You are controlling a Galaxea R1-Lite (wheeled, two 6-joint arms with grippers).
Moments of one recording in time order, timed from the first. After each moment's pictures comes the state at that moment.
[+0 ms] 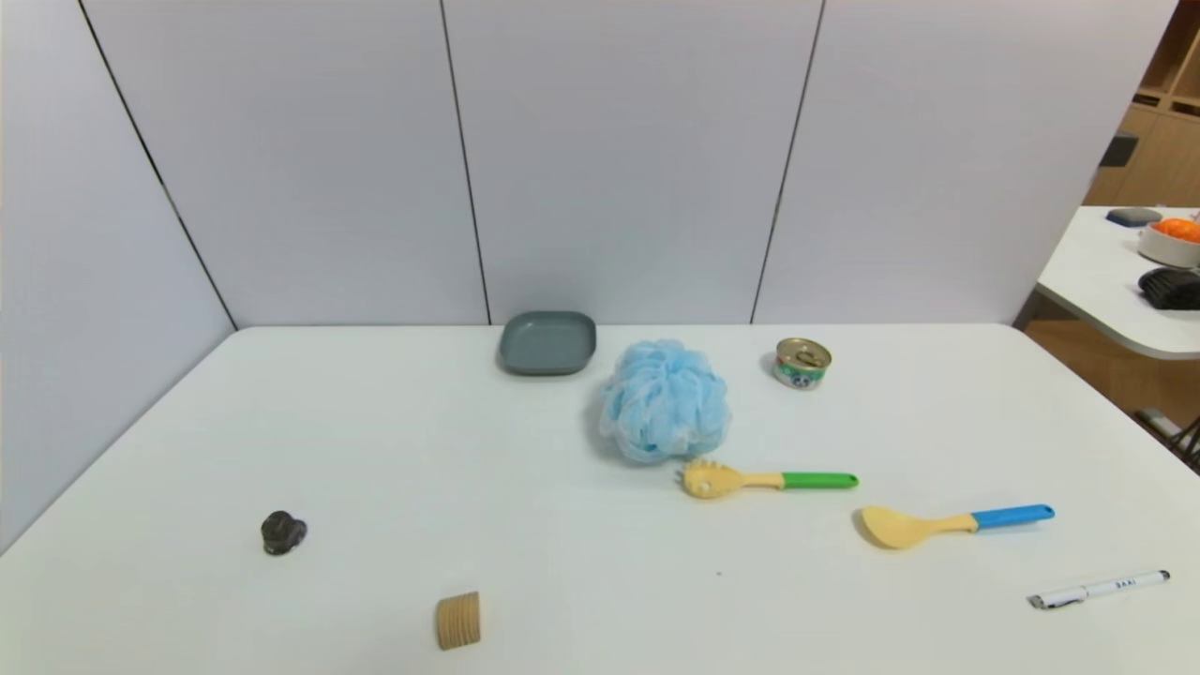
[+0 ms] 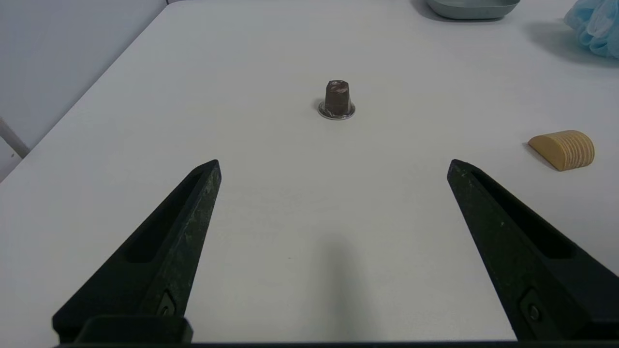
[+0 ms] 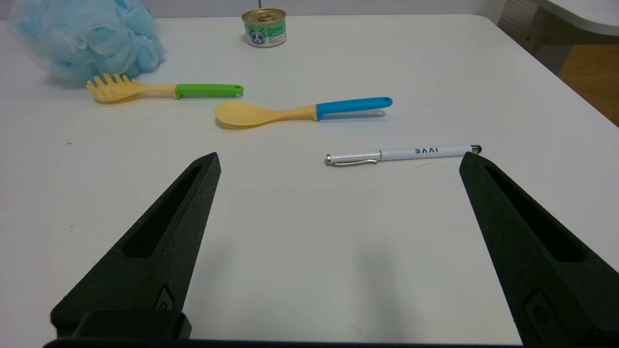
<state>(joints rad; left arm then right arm) 0.00 0.00 0.00 0.00 0.00 -0.01 0.01 0.00 0.00 0.00 0.00 0.00</state>
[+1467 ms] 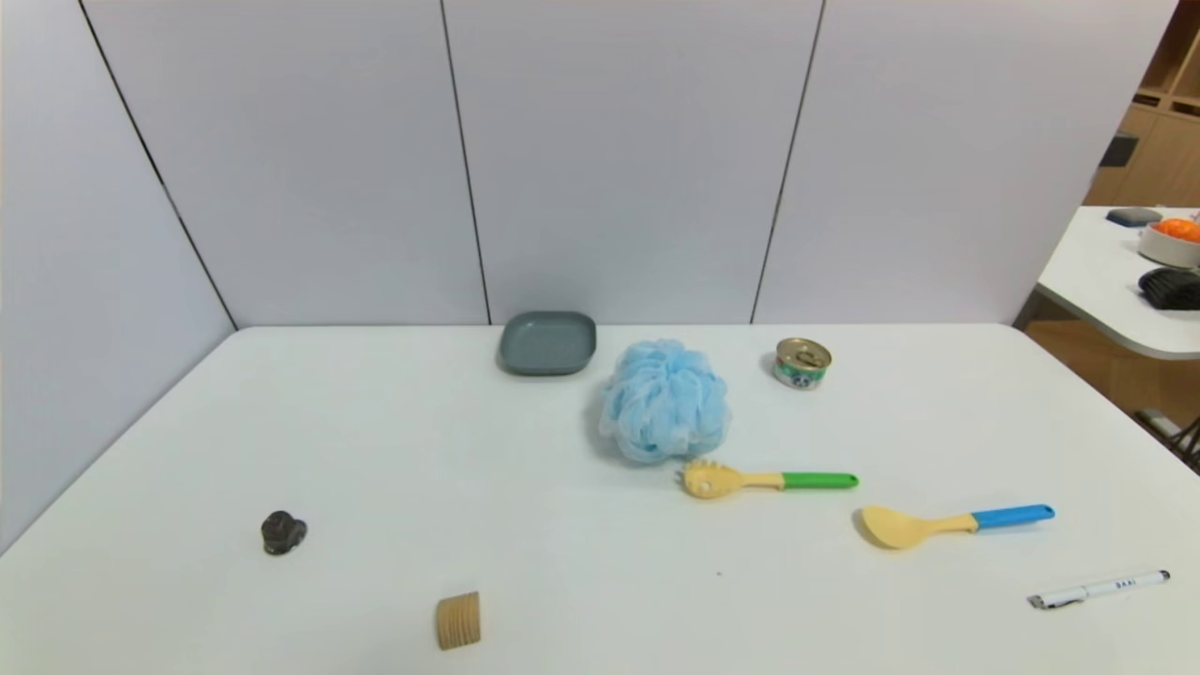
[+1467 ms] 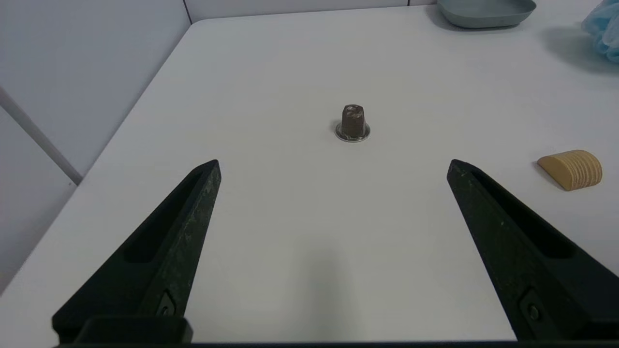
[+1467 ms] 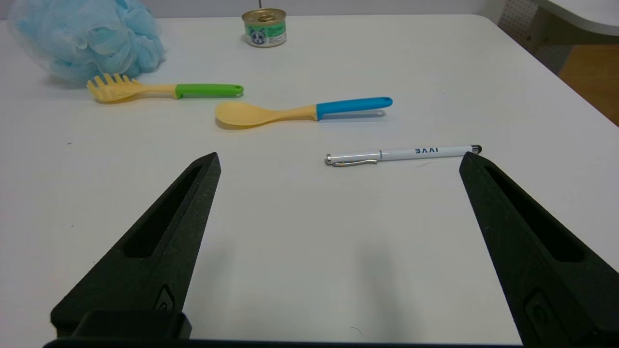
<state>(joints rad) 0.00 0.13 -0.16 0.06 0.03 0.06 0.01 0.00 0.00 0.00 0.00 0.00</state>
